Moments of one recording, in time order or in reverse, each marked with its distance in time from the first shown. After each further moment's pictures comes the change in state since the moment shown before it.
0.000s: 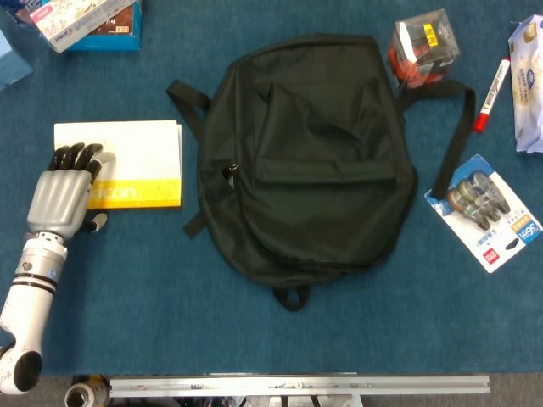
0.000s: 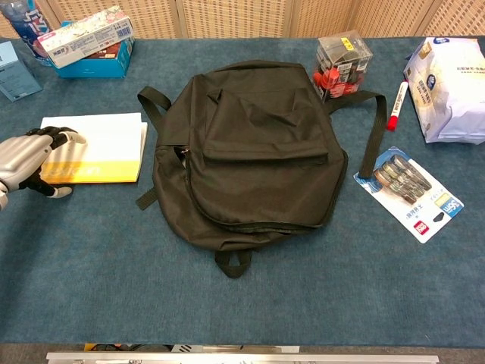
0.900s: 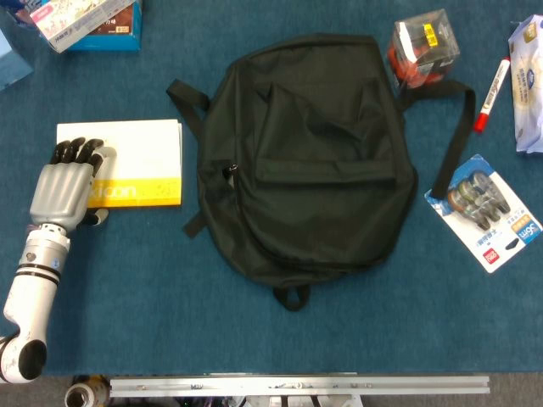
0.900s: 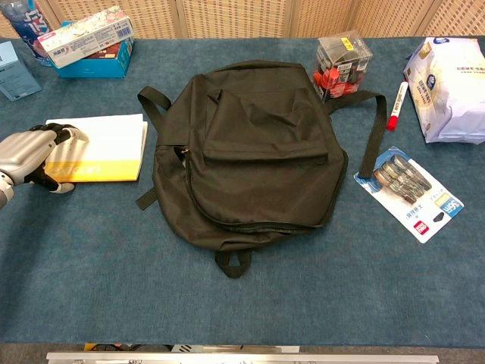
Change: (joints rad) left arm -0.034 -0.015 -0.020 0.020 -0.056 -0.035 0.020; right arm -0.016 -0.006 0.003 0.017 0.001 0.011 0.025
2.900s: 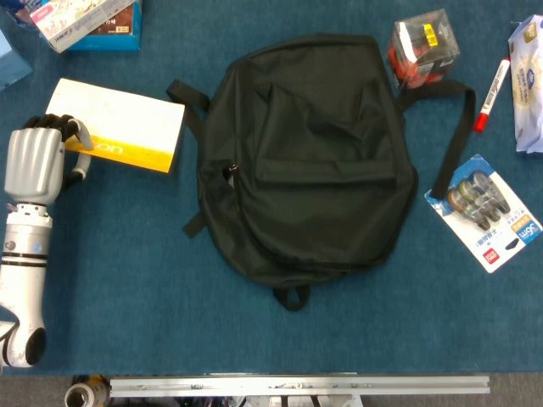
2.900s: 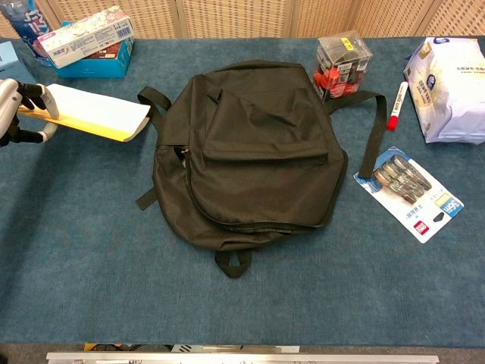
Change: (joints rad) left arm 0.007 -0.132 -0.059 0.310 0.205 0.312 -0.353; right arm 0.009 -0.004 0.006 0.009 -0.006 -0.027 0.009
